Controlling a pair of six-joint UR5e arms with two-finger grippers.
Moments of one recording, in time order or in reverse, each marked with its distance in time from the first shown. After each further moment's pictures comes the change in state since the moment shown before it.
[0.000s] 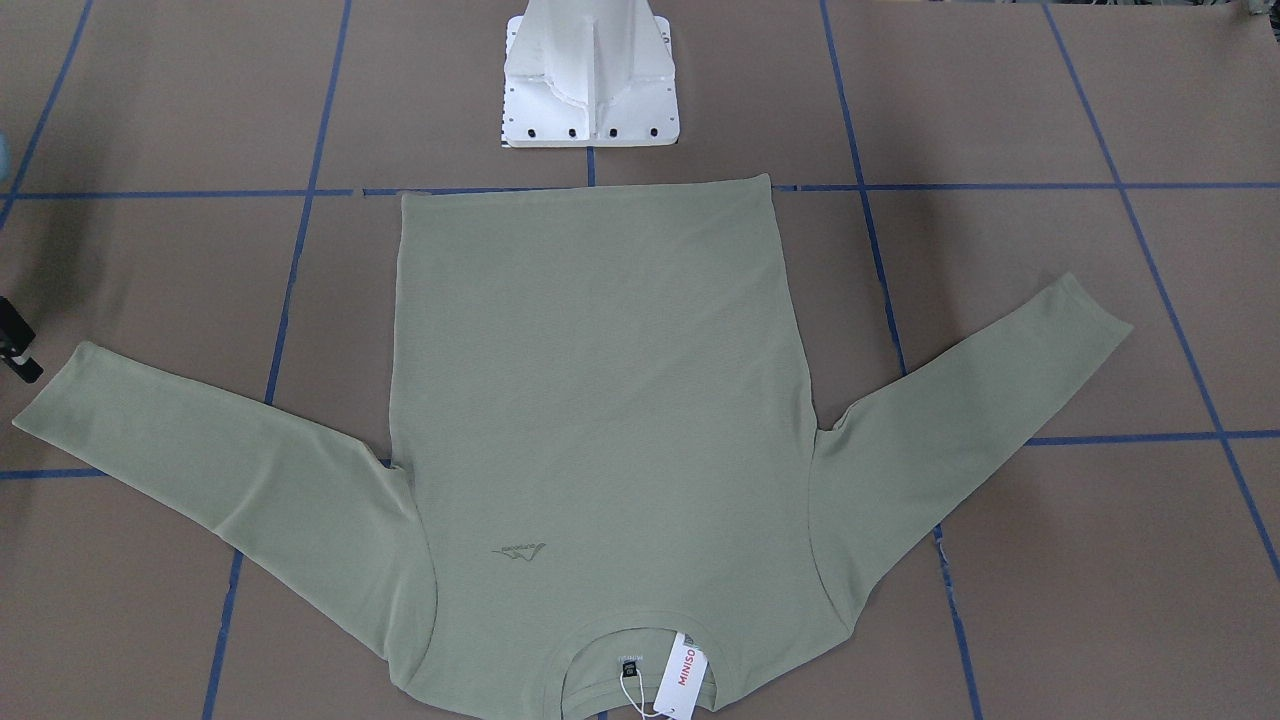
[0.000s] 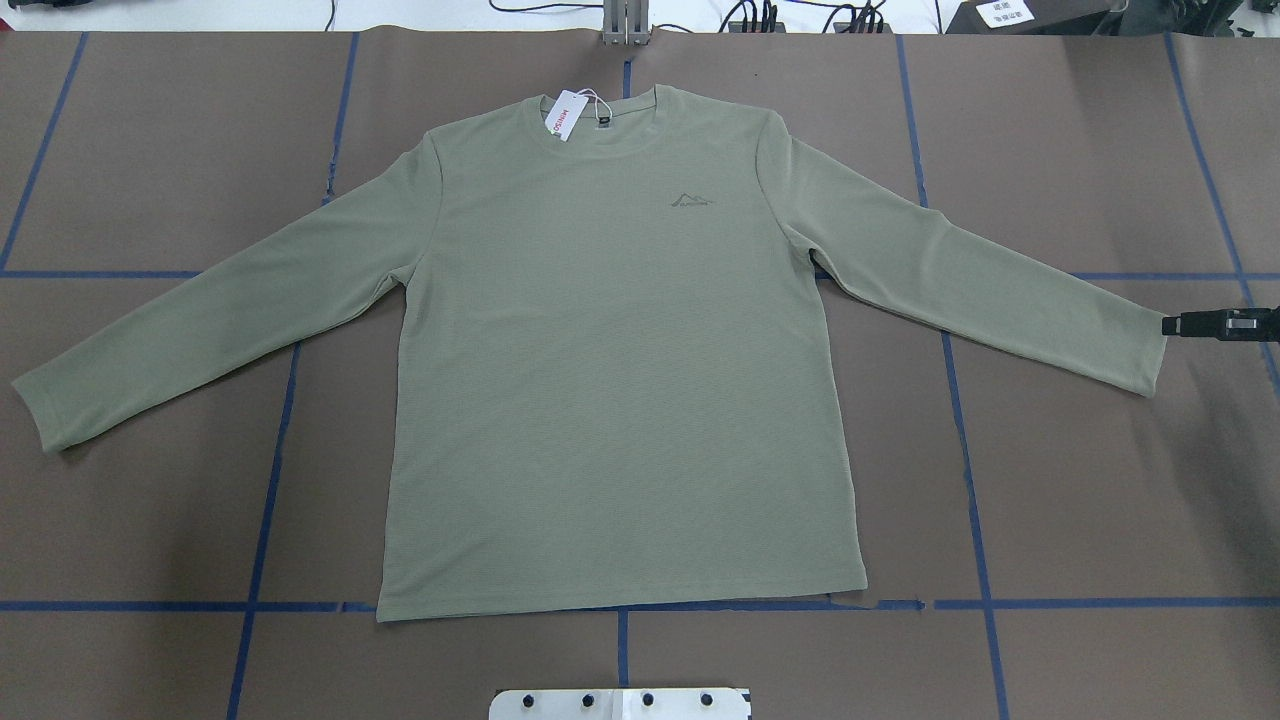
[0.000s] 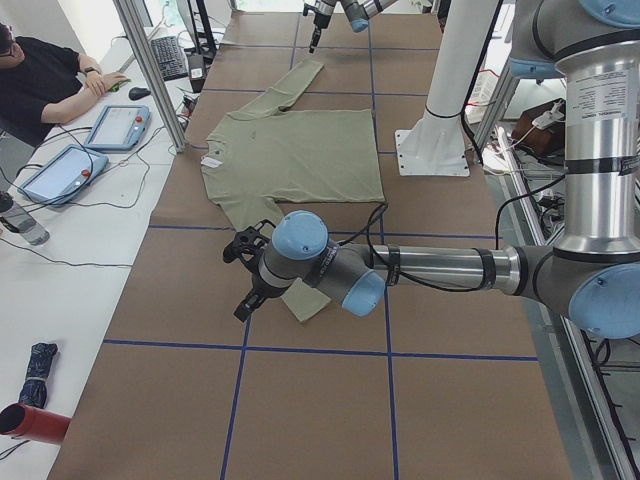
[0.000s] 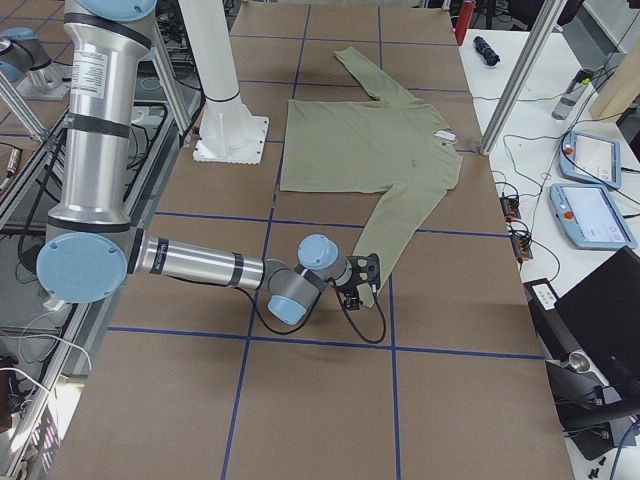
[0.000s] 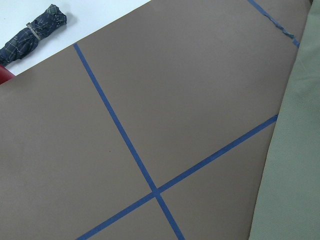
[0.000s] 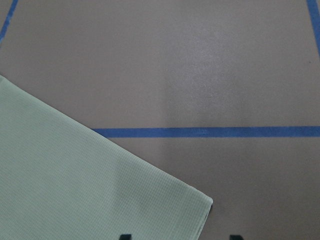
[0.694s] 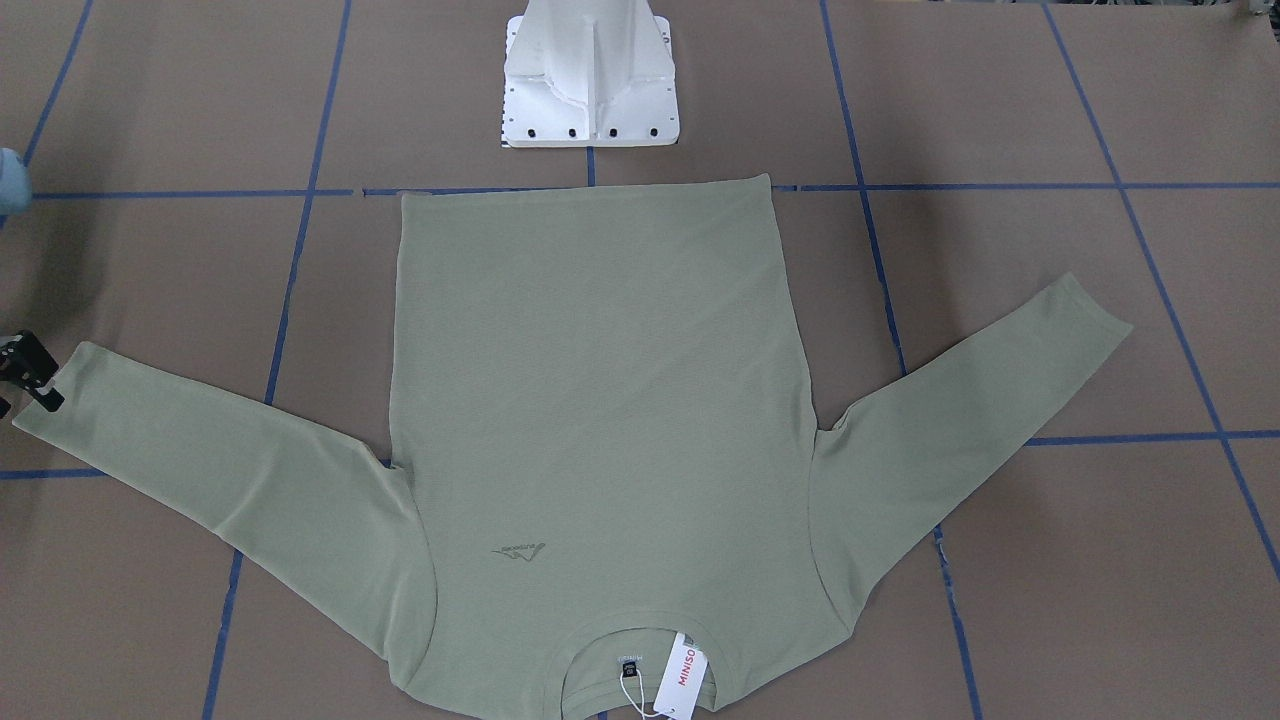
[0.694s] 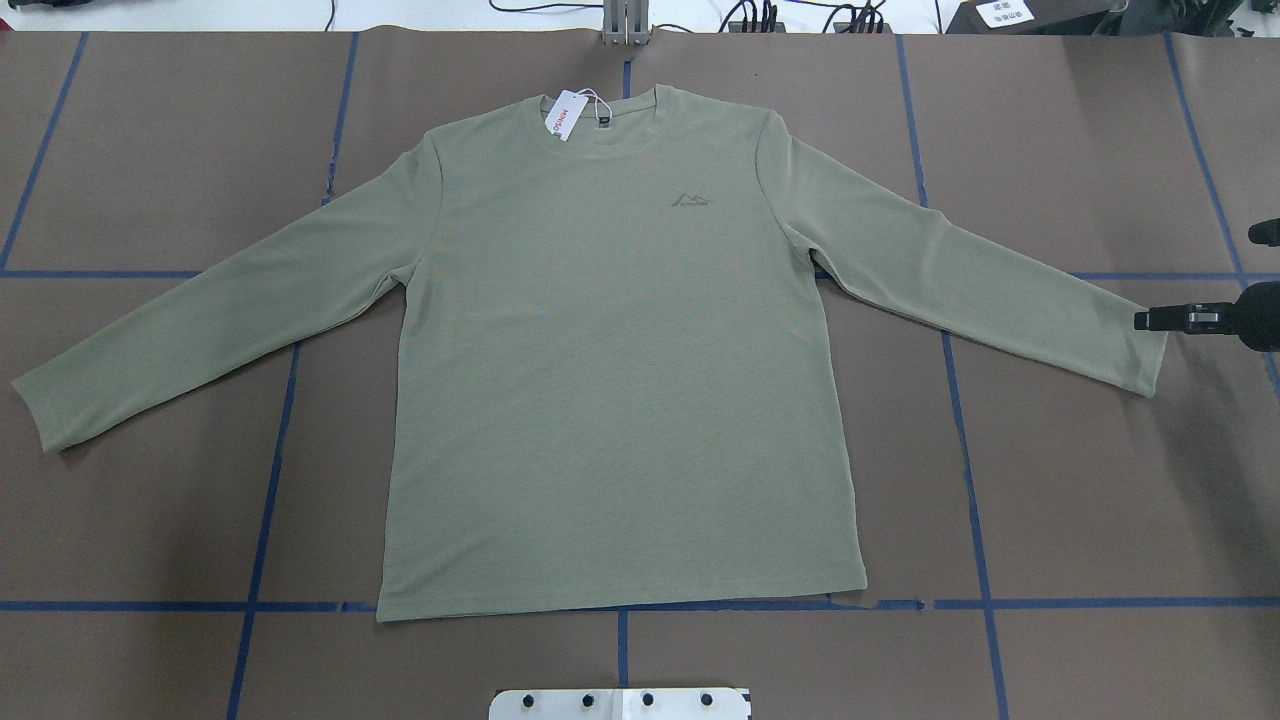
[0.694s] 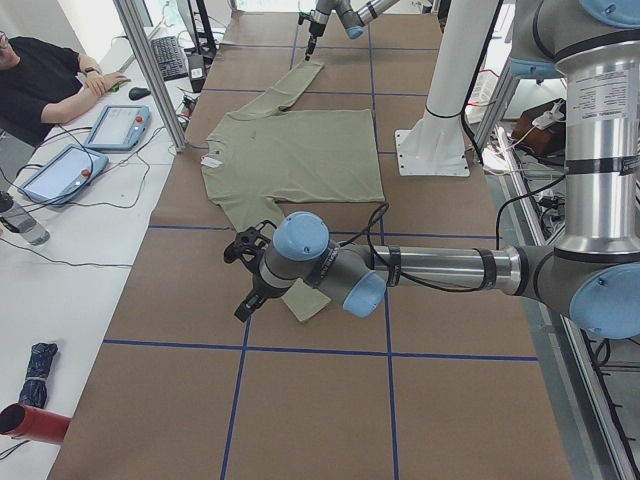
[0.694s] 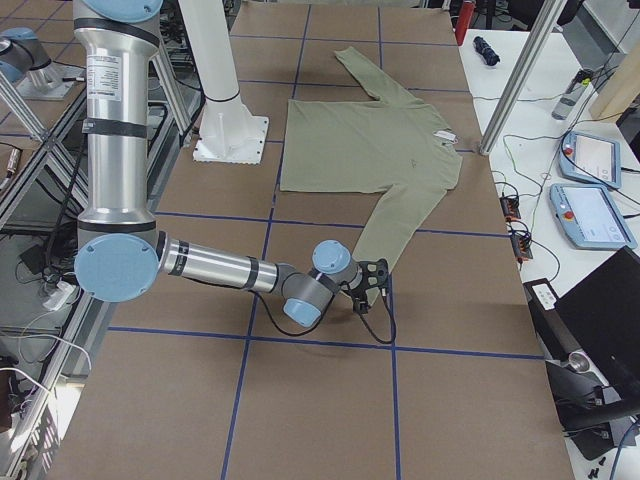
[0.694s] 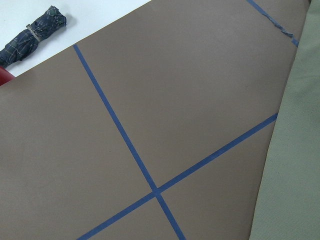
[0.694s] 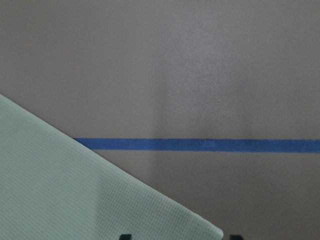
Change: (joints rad) left arm 0.000 0.003 0.000 -0.007 -0.001 0.002; right arm -0.029 0.067 -0.090 0.008 -0.029 0.000
